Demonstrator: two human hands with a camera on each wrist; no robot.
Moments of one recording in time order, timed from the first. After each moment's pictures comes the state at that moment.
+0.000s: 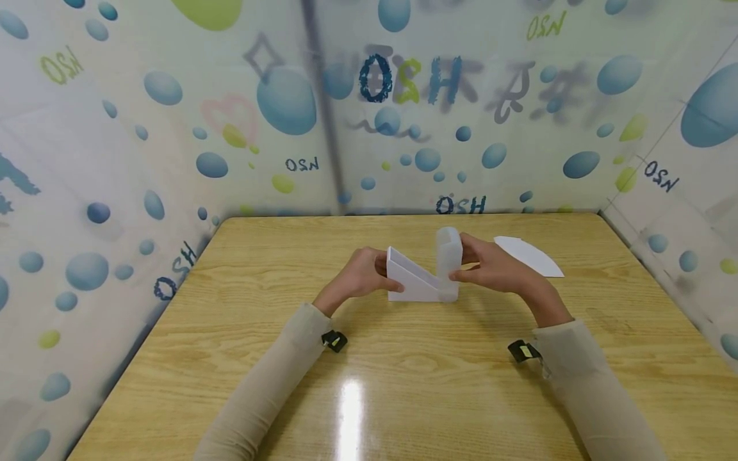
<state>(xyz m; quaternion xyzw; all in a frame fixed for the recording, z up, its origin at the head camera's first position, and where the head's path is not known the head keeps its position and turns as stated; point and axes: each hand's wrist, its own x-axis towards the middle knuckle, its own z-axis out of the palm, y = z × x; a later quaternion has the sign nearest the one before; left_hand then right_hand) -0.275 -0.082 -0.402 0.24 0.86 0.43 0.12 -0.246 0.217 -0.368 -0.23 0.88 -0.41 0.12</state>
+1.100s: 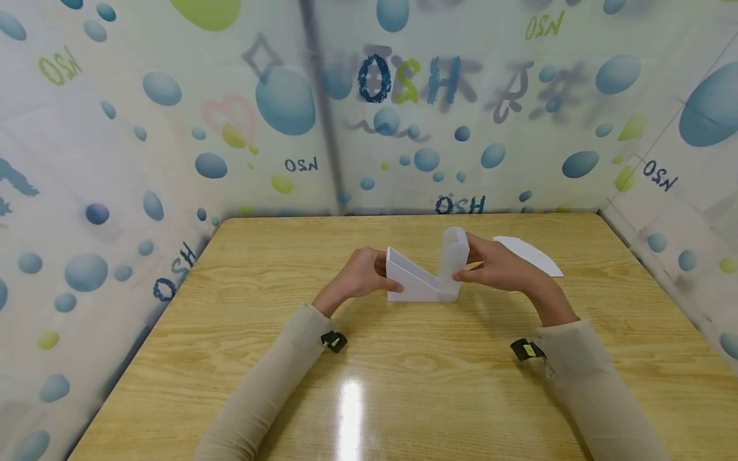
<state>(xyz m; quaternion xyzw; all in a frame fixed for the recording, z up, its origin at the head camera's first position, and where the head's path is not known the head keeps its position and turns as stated) -0.275 -0.081 -0.403 0.25 0.87 0.42 0.11 -0.244 0.225 -0.365 -0.25 0.88 -0.39 0.11</state>
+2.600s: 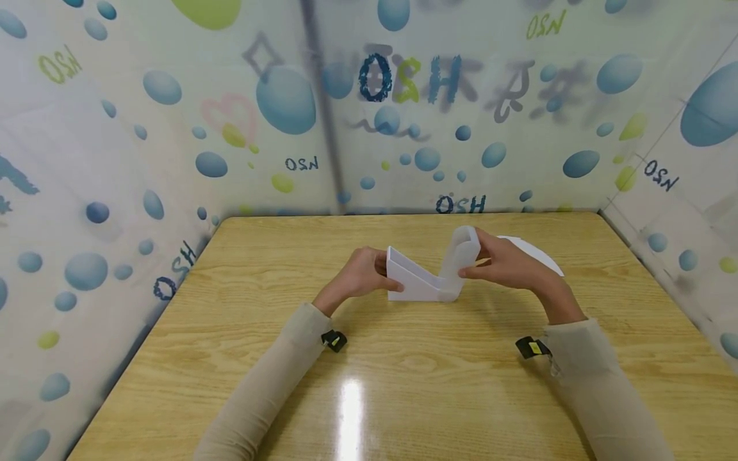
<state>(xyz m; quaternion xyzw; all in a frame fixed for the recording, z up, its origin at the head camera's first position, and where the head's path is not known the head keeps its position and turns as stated) -0.275 -0.082 -0.403 0.25 0.86 0.43 0.12 -0.242 0.234 -0.359 -0.23 0.88 -0.39 0.10</state>
